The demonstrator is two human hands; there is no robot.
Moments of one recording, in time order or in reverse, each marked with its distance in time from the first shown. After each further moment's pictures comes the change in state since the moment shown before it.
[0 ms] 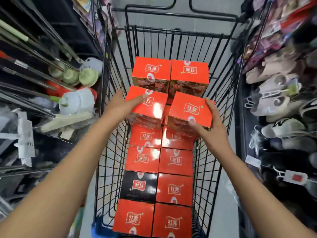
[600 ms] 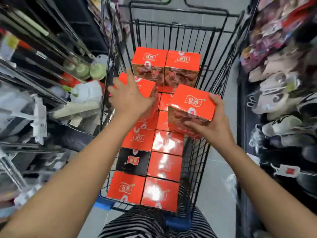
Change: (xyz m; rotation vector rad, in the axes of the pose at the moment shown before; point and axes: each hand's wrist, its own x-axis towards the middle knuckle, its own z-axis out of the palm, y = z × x) left_hand -0.080 0.017 0.049 0.706 0.458 0.142; right_hand -0.042 0.000 -0.044 -0.142 -0.041 -0.139
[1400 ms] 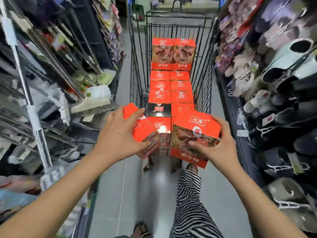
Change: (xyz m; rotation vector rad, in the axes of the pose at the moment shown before) left_hand -0.284 -0.267 -0.074 -0.029 -0.049 0.565; right_hand -0.351 -0.084 0.096 0.109 0.264 -0.006
